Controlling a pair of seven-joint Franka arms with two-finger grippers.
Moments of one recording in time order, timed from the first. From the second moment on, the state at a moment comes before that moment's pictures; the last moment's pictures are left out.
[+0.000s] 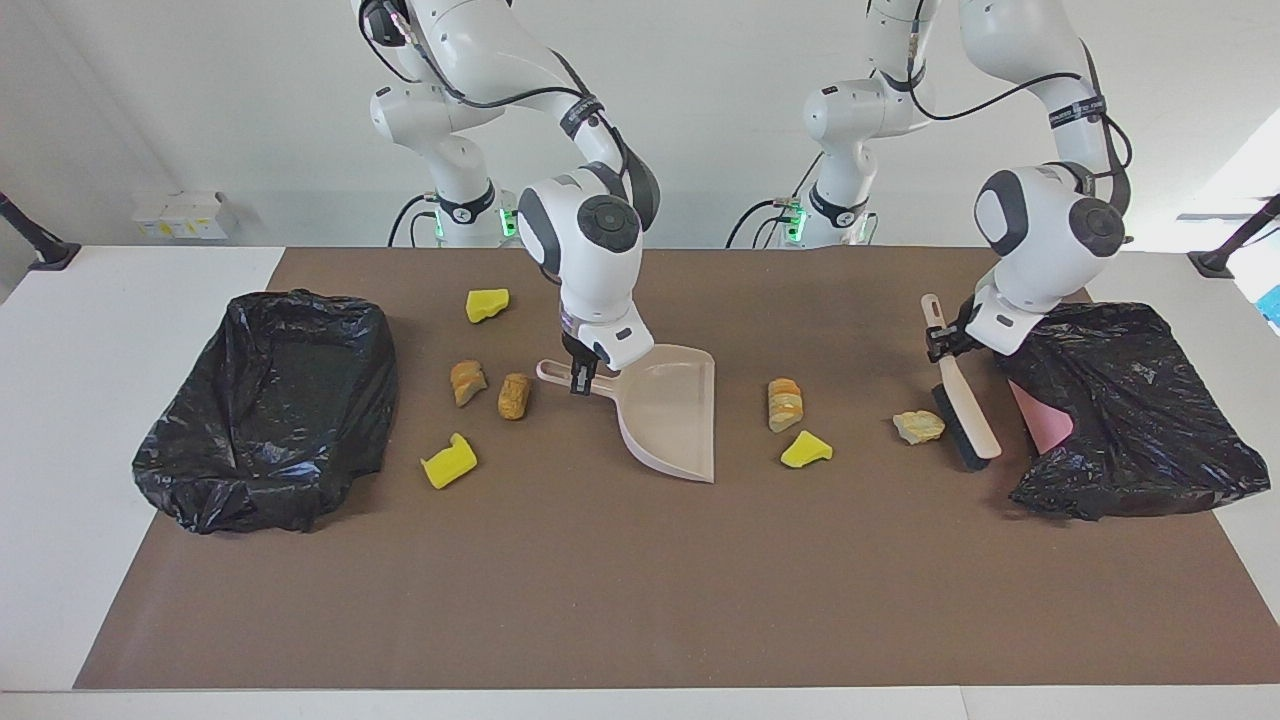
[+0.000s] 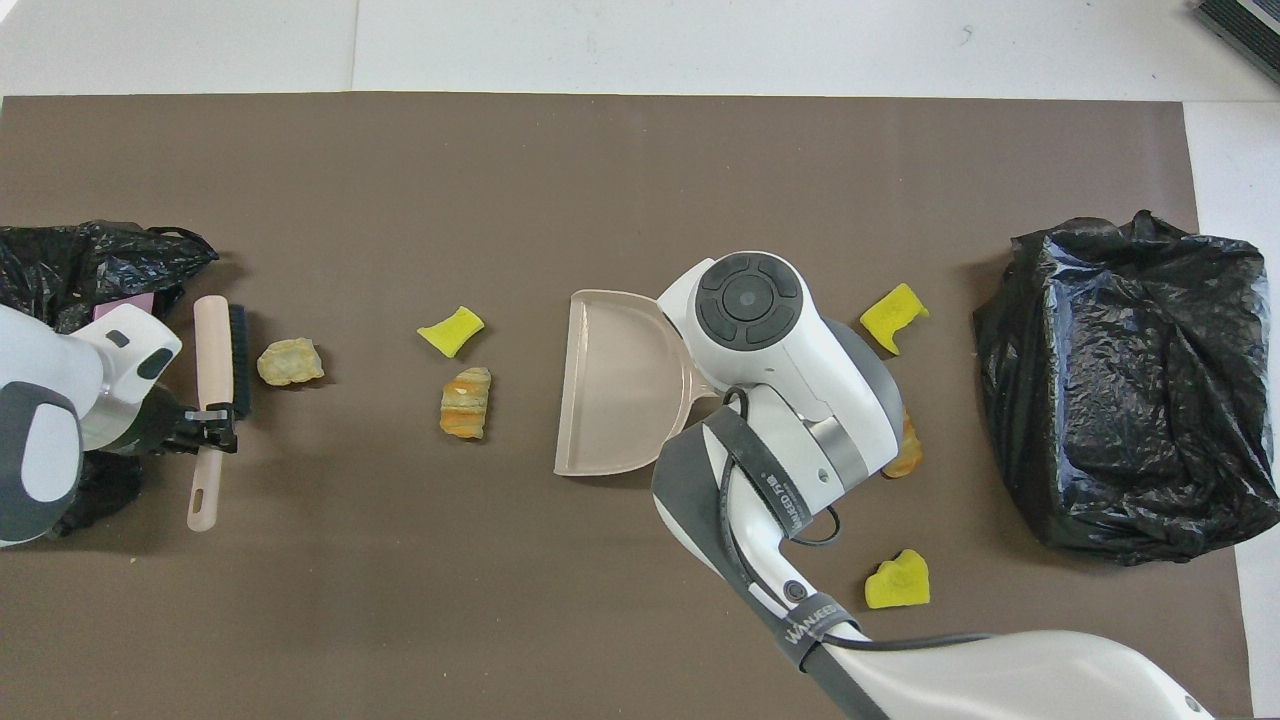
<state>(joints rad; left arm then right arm) -0.06 0.01 -0.08 -2.21 -0.05 2.10 -0.12 0.45 0.33 0.06 -1.75 -0.14 1.96 -0.88</state>
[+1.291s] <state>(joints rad) -0.57 0.07 -0.08 -2.20 -0.37 2.31 -0.26 0.45 0.33 0.06 -1.75 -0.14 1.96 -0.88</state>
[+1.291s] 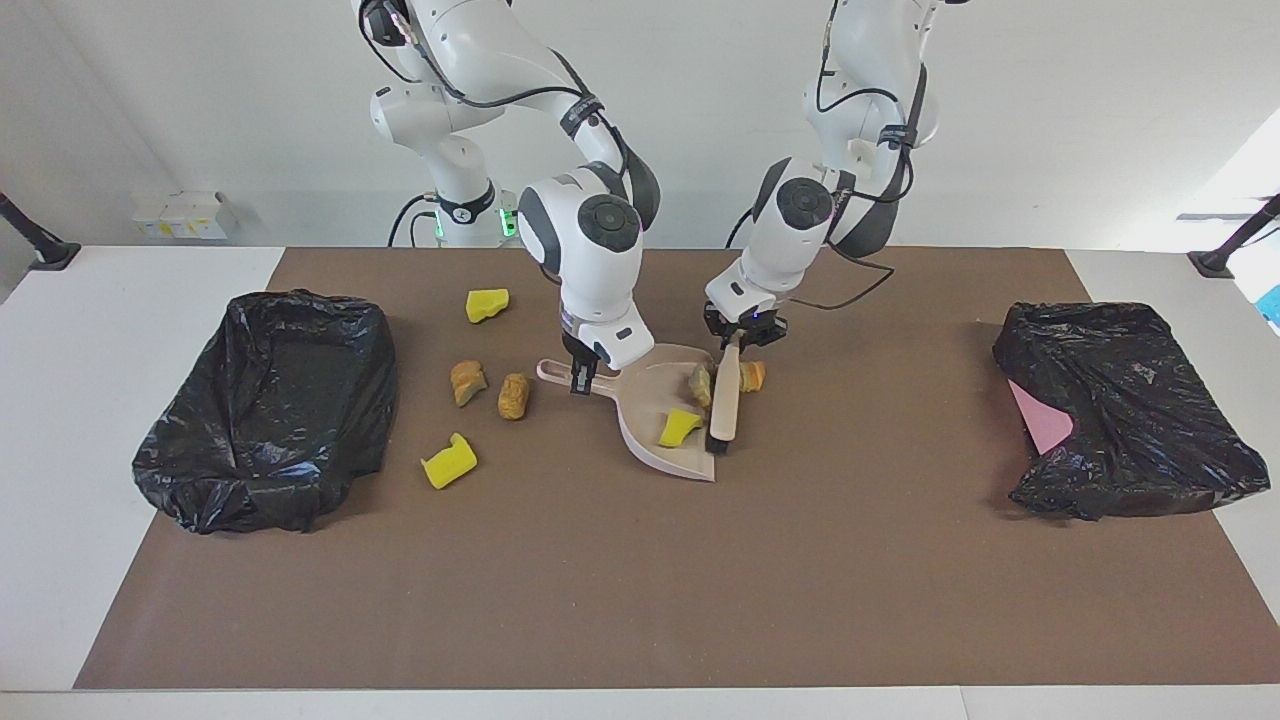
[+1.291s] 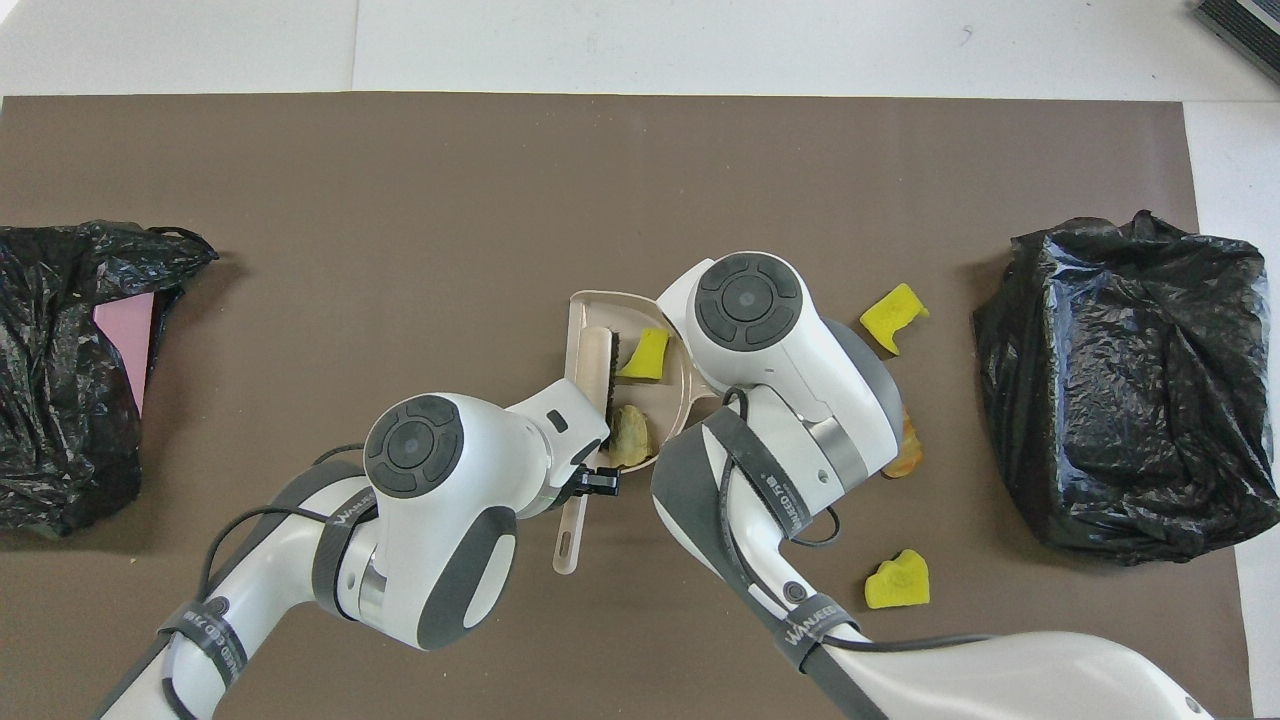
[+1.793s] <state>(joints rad) -0.49 -0.02 -0.05 -2.18 -0.26 2.04 -0.56 0.45 0.33 0.06 -1.75 -0.14 1.96 -0.88</state>
